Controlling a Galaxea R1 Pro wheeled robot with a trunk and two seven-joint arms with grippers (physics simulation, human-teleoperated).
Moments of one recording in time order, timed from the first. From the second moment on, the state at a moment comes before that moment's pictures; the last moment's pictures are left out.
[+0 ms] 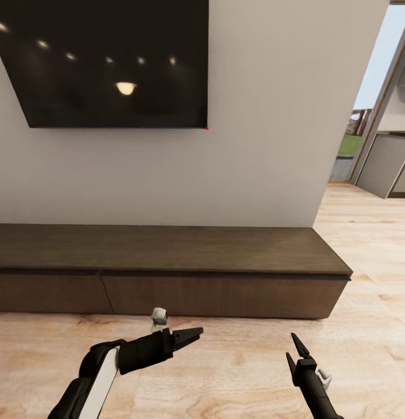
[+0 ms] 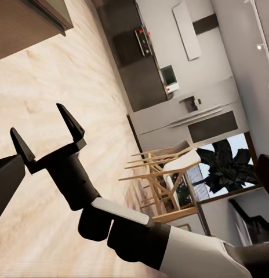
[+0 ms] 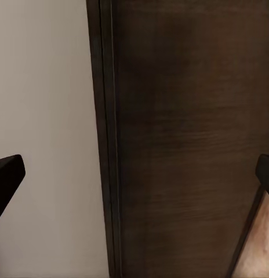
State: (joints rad) left arm -0.24 -0.04 -0.02 -1.33 0.52 0.99 -0.98; right arm -0.30 -0.08 -0.21 -0.44 -1.37 0.20 0.86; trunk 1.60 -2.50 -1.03
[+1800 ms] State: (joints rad) left arm -0.24 -0.08 -0.20 -1.40 0.52 0.99 -0.97; right arm -0.30 -0.08 -0.21 -0.44 -1.37 0.18 0.85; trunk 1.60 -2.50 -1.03
